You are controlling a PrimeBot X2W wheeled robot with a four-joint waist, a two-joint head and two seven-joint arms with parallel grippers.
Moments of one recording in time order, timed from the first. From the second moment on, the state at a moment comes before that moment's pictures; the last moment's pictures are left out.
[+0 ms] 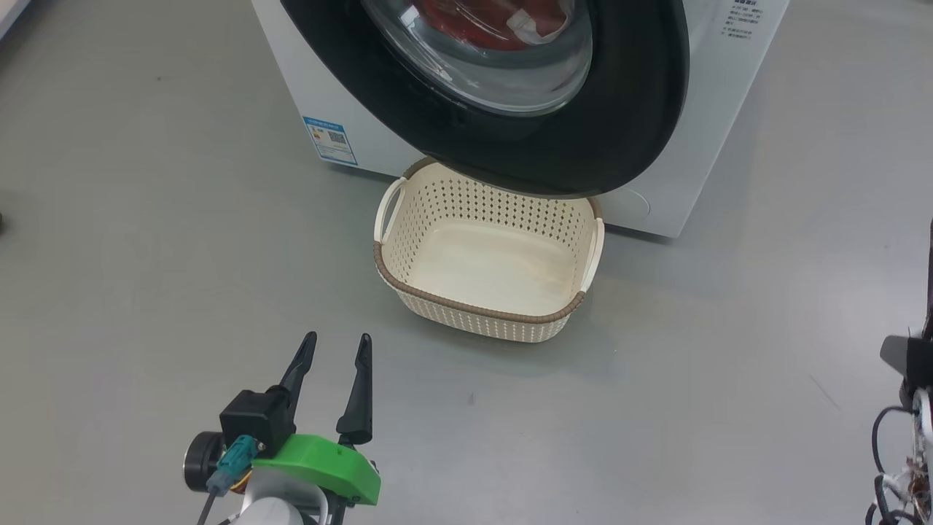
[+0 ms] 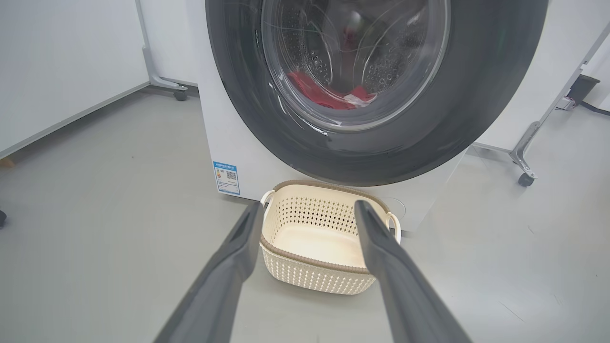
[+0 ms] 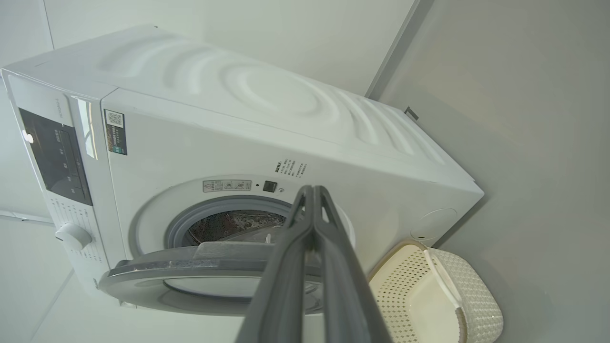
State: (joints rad) left arm -0.14 0.04 -0.42 0.26 -0.50 0.10 -0.25; right arm -0.18 -0.13 -0.23 0.01 1.41 -0.10 0.06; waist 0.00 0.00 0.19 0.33
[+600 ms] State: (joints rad) left arm -0.18 0.04 -0.47 0.23 -0.53 0.10 -0.25; right arm -0.55 -0.28 -0.25 0.12 1.49 -0.13 0.26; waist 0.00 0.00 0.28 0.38
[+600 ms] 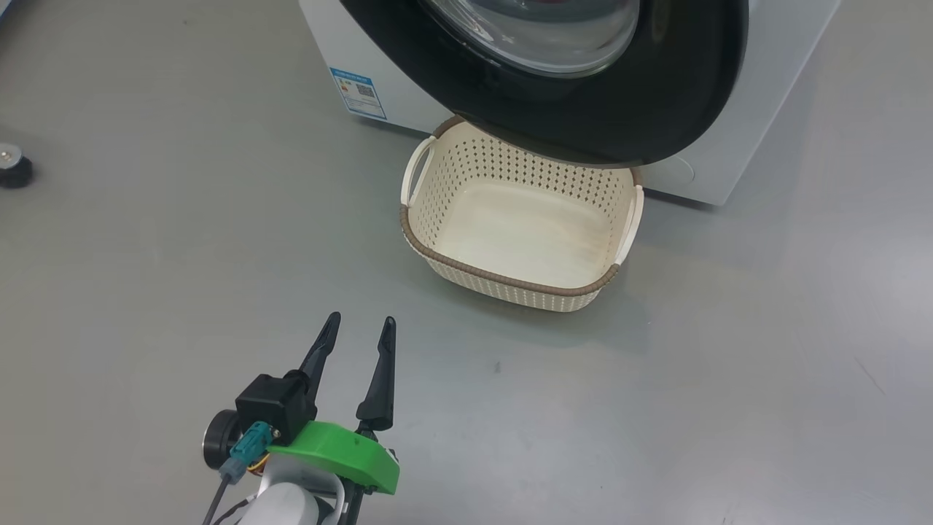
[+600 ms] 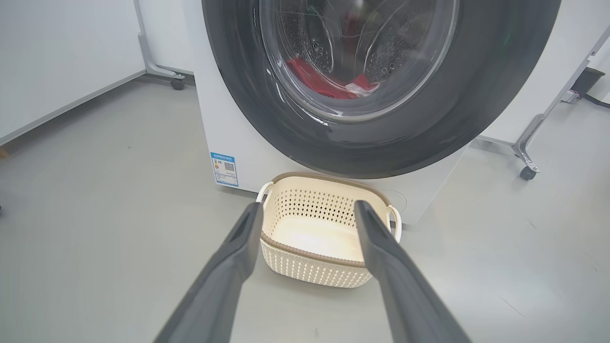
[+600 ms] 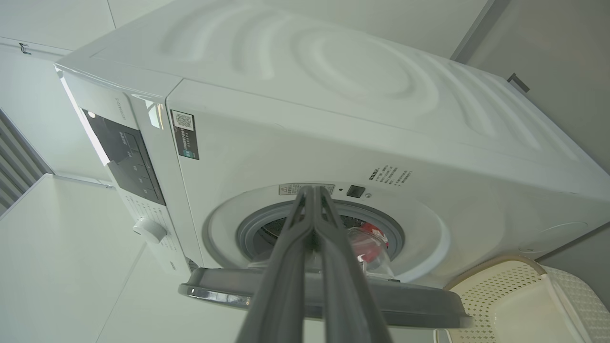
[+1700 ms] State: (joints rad) left arm -0.20 0.04 -0.51 0.21 -0.56 0.10 -0.25; right arm -0.96 -0.29 -0.06 0.58 1.50 -0.13 0.51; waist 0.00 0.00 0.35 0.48
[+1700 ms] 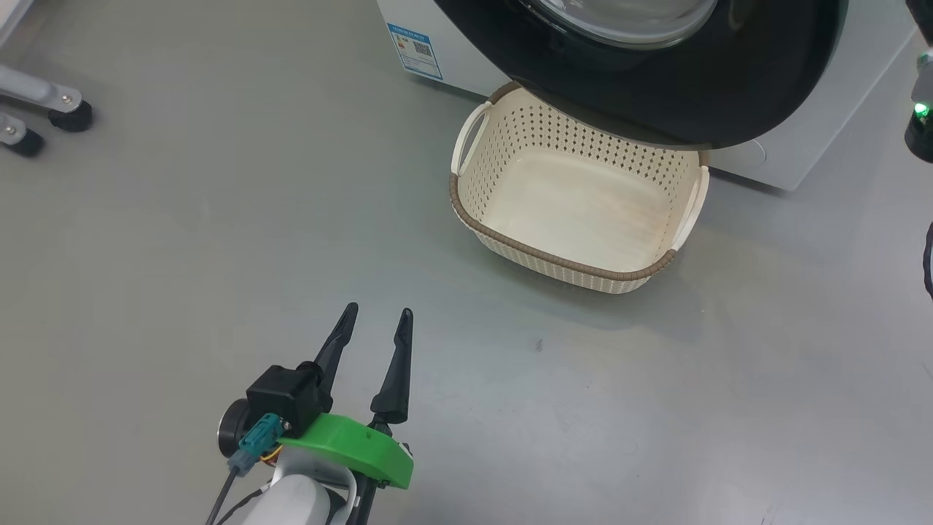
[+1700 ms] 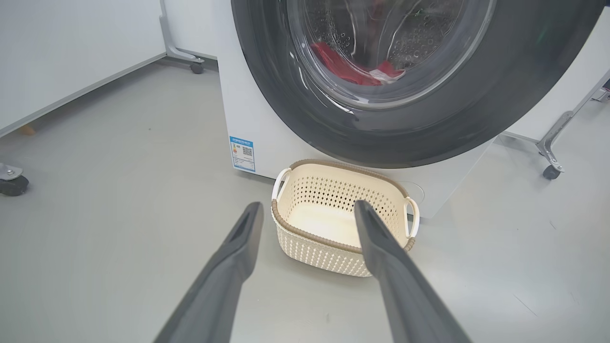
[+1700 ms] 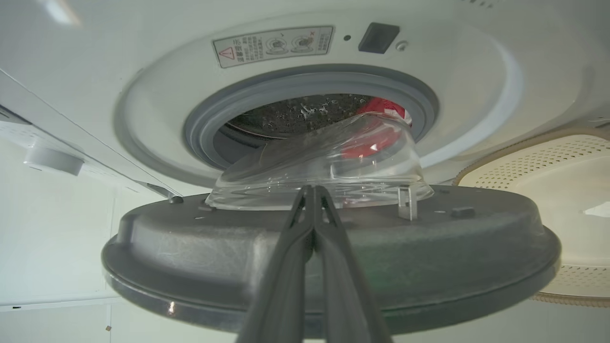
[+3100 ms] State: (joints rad) left arm -0.20 0.04 -0.52 0.23 -0.57 0.11 -0.25; right arm -0.93 -0.24 0.04 0.73 1.49 -0.13 0.73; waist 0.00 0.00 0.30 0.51
